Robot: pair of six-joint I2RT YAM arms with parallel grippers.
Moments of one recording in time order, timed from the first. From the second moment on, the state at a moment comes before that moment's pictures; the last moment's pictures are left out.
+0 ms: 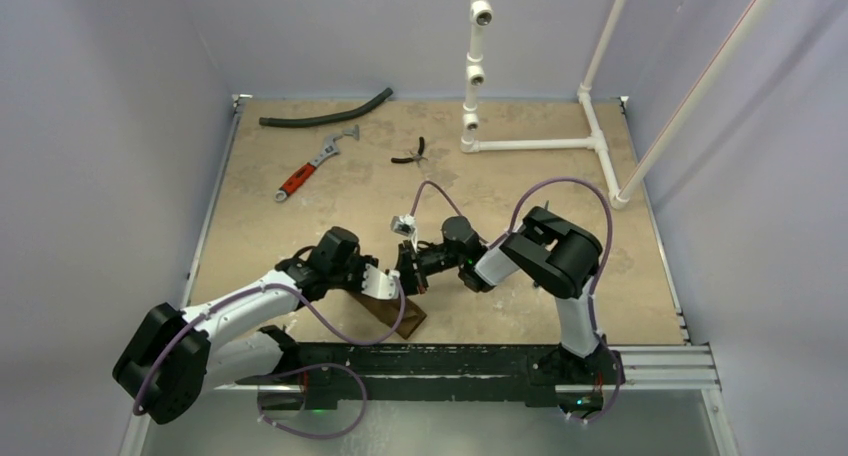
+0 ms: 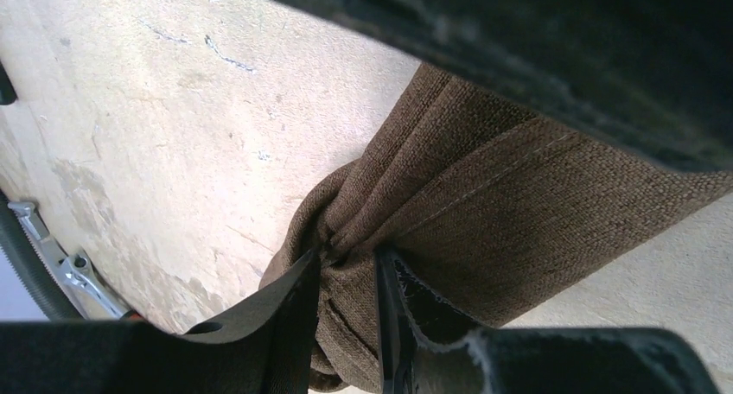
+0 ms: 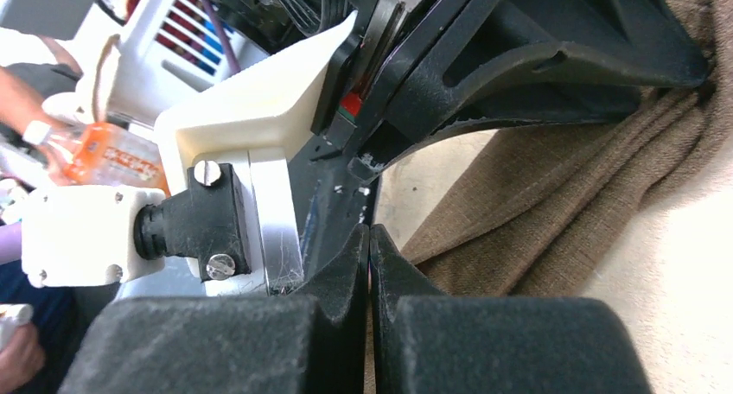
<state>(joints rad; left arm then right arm) -0.62 1.10 0.43 -0.27 0.08 1.14 0.86 1.98 0.72 1.10 -1.03 0.60</state>
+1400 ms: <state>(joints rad) -0.33 0.82 0.42 -0.72 0.36 1.75 0.85 2.00 0.91 0.42 -0.90 0.29</state>
